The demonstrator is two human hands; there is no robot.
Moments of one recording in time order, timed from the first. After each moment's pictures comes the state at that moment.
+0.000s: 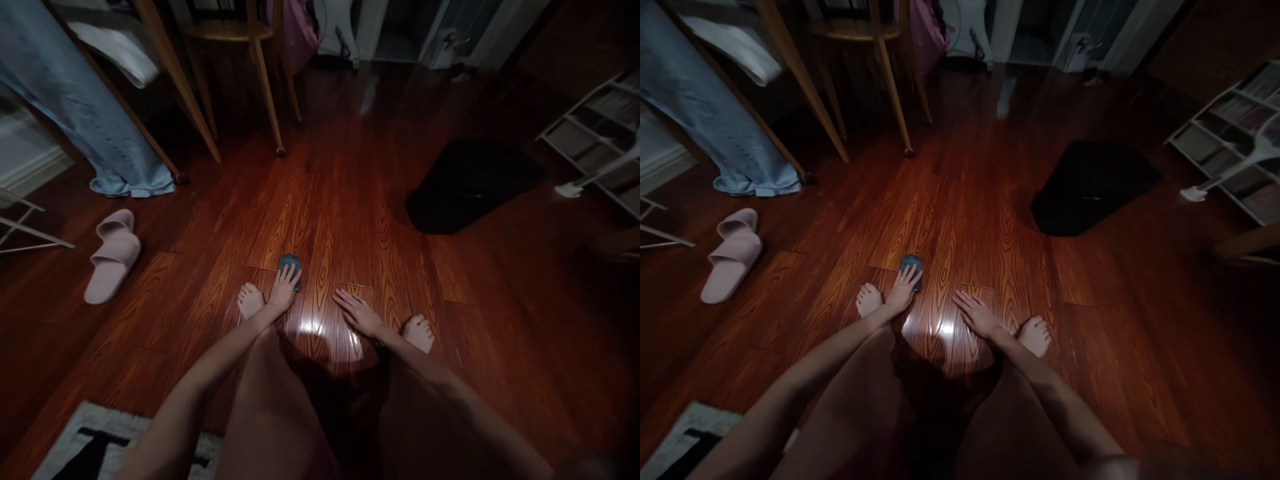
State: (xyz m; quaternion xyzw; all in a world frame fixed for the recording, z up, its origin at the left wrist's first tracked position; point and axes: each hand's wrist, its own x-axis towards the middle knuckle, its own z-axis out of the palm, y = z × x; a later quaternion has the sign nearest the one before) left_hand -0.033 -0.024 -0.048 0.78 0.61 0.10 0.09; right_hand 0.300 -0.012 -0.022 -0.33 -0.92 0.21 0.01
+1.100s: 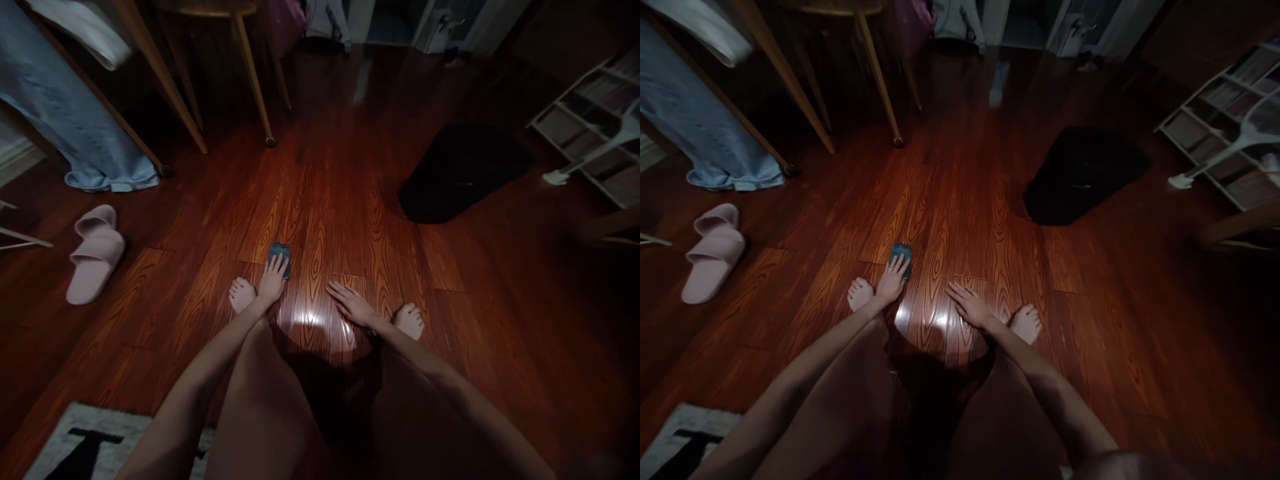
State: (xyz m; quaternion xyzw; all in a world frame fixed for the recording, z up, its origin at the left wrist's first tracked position) left_hand -0.038 -0.019 -0.031 0.75 0.65 0.09 0.09; right_hand 0.299 -0.010 -0.017 -0.33 -0.92 0.23 0.00
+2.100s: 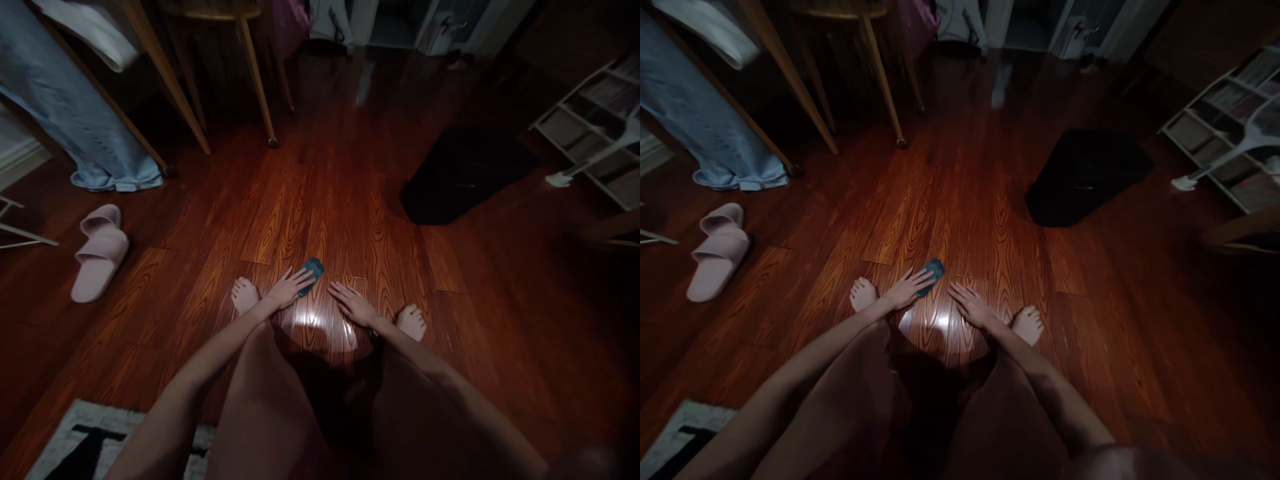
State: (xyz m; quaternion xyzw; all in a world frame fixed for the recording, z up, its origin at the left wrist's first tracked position) left_hand -0.013 -0.023 -0.021 0.89 0.45 0.02 0.12; right_hand 0.299 -0.010 -0.016 -0.33 -0.92 0.23 0.00
